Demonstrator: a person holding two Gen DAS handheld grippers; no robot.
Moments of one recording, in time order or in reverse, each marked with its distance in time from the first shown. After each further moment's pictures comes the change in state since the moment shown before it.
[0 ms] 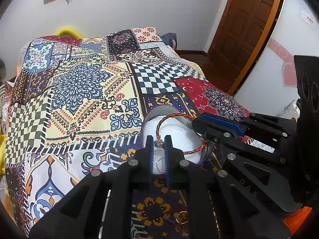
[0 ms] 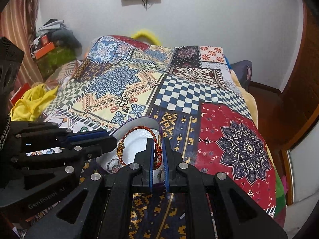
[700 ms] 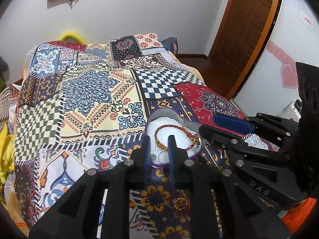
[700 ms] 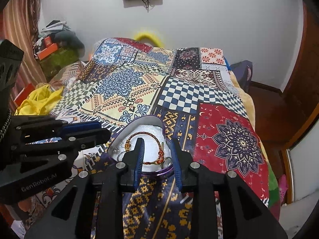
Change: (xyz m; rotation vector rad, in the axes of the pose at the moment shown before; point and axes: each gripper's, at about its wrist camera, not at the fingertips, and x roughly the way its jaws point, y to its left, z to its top) left arm -0.038 -0.002 -0.002 0.003 -0.033 0.021; right arm -0.027 0.003 0.001 0.002 -0.006 0.011
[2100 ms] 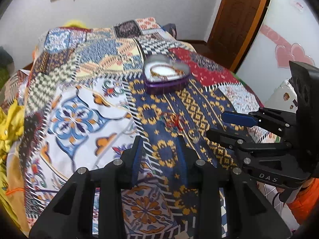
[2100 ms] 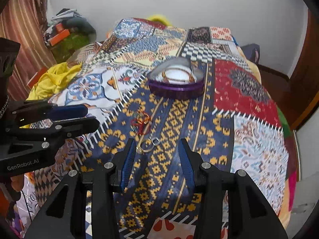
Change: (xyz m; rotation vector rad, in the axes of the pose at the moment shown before) left arm -0.058 -0.018 -0.106 0.020 0.095 0.013; right arm -0.032 0.039 -0.092 0.018 0.112 0.066
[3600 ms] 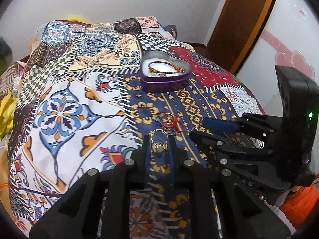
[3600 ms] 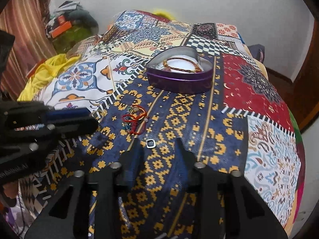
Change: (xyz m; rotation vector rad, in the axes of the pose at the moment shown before) left arm 0.017 0.004 -0.002 -0.056 -0.027 -0.028; right arm 0.029 0.000 -0.001 -0.067 0.016 -0.002
